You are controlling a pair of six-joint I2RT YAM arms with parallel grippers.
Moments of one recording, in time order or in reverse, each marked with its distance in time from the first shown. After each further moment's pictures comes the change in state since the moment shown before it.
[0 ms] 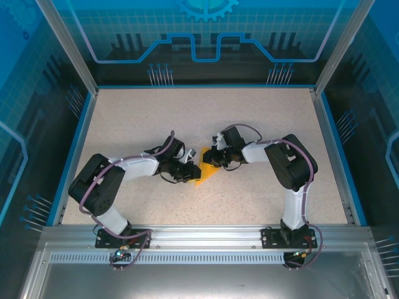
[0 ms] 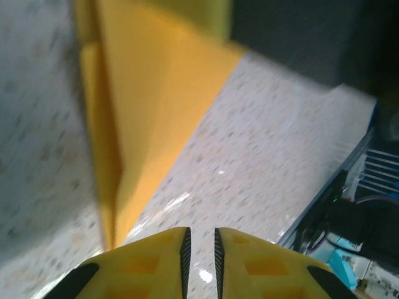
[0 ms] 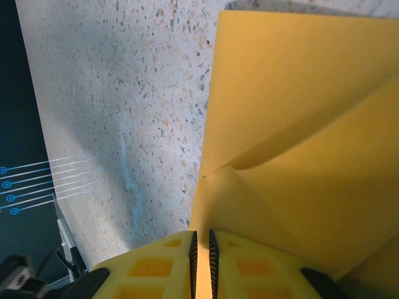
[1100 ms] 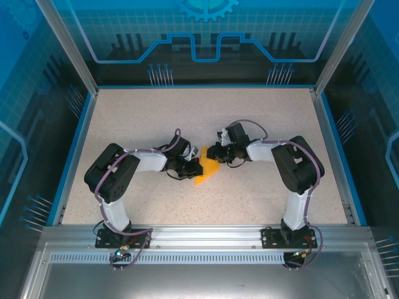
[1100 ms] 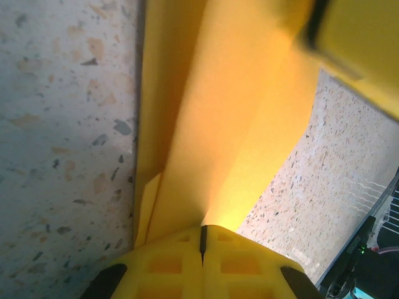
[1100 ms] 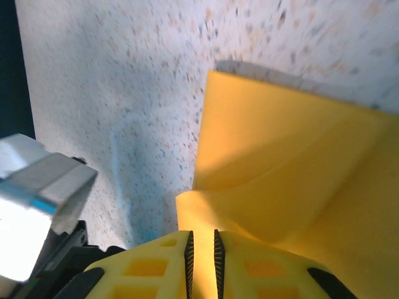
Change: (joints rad) left arm -0.002 0.169 0.053 0.077 -0.097 -0.036; right arm -0.043 -0.092 -0.013 -0.037 0.059 -0.038
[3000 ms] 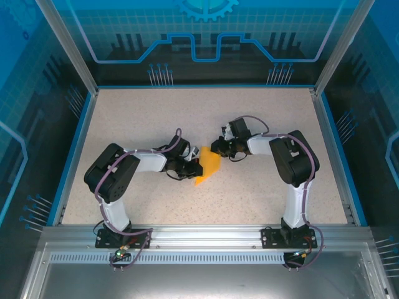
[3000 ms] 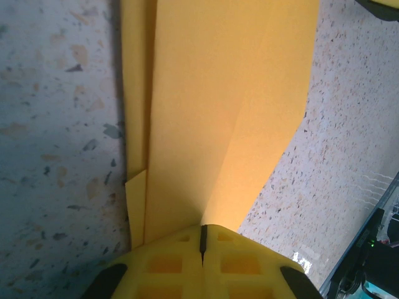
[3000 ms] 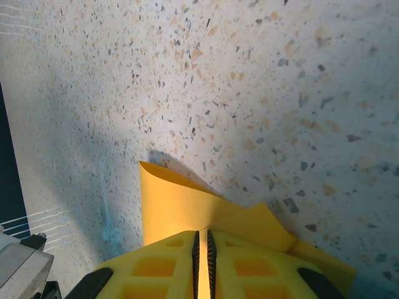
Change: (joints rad) left arm 0.000 0.001 -0.012 0.017 0.003 0.053; right arm -0.063 0.124 0.117 -0.047 0.035 -0.008
